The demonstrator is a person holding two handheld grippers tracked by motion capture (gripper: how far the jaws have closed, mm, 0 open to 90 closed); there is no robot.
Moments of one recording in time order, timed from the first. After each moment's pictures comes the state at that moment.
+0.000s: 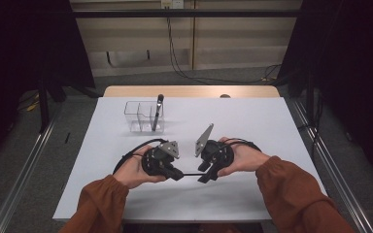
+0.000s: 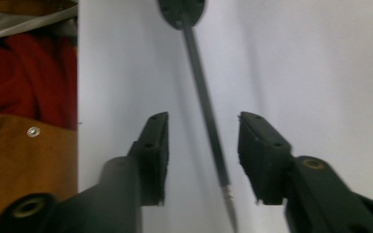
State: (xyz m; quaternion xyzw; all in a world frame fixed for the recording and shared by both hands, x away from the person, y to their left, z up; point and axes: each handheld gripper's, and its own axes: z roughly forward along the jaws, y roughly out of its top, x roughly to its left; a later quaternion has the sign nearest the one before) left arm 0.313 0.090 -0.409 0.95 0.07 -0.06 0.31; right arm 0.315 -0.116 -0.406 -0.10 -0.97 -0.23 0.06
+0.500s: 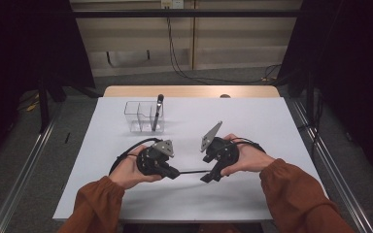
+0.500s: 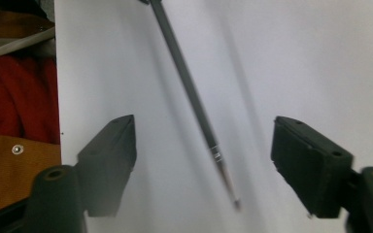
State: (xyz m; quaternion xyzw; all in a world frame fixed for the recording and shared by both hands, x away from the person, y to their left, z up) left arm 0.314 0.105 -0.409 0.94 0.09 -0.05 0.32; right arm 0.317 -0.131 -0.409 -0.15 -0.95 -0.25 0.04
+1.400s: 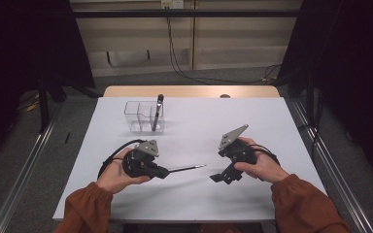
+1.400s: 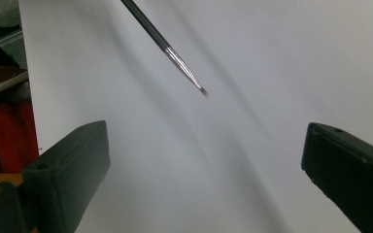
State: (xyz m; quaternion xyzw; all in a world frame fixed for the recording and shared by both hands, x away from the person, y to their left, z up) left arm 0.309 0.140 -0.411 0.93 0.13 -0.05 0.35; right arm 0.301 -0.175 -0.416 -0.24 -0.91 -0.32 -0.01
